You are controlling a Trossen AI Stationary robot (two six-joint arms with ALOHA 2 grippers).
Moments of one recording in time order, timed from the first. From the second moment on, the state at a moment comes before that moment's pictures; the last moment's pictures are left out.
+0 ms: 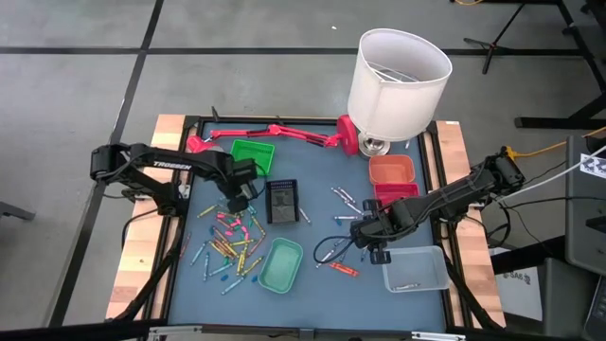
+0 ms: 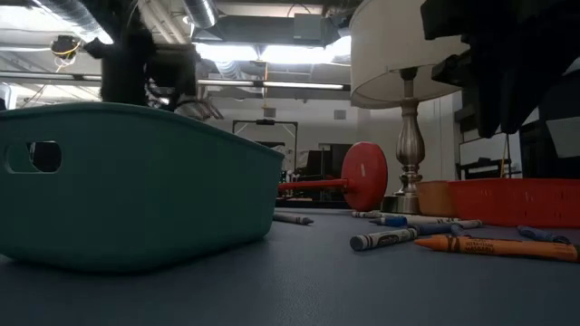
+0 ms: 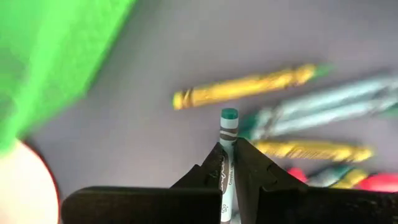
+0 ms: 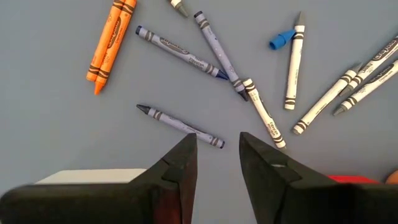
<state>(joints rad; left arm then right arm) 0.27 1.37 0.72 -0.80 -0.08 -0.23 0.39 1.53 1.13 -0.98 0.06 0.28</state>
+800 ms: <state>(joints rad) 0.32 1.37 0.99 -0.56 -0.19 -0.07 0.36 1.53 1.13 -0.97 0.30 0.26</state>
